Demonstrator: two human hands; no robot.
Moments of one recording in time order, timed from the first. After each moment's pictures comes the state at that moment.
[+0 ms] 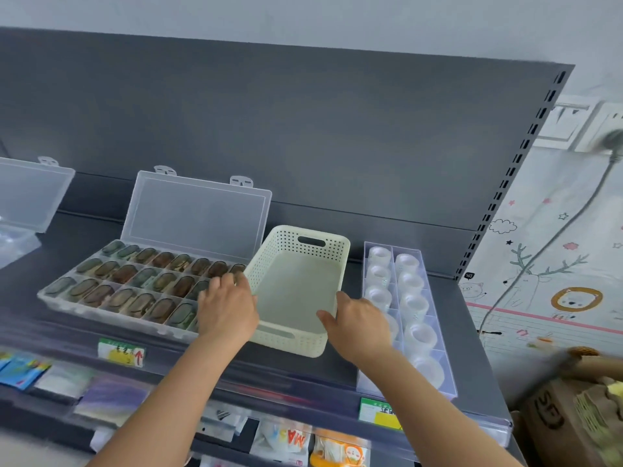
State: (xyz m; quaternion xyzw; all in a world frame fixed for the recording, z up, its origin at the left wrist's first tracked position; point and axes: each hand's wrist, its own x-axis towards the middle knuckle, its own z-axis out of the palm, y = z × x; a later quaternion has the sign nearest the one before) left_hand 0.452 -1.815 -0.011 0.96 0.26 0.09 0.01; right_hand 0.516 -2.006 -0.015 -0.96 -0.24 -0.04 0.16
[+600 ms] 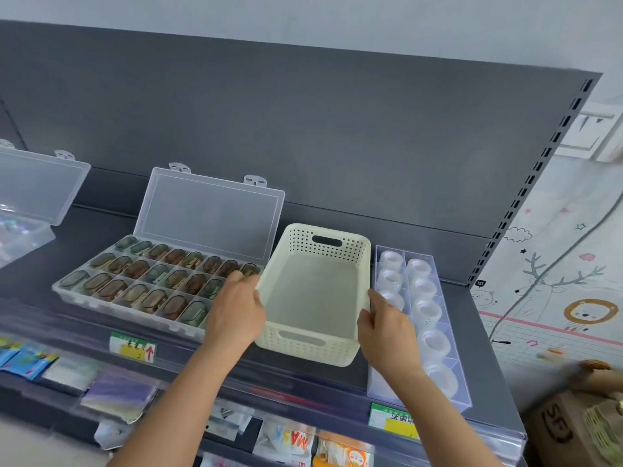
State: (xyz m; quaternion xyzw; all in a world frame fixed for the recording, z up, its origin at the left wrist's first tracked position) left_hand 0.437 -1.815 -0.001 0.92 0.25 0.20 0.23; right_hand 0.506 -2.024 -0.007 -0.93 -0.19 -0.07 0.31
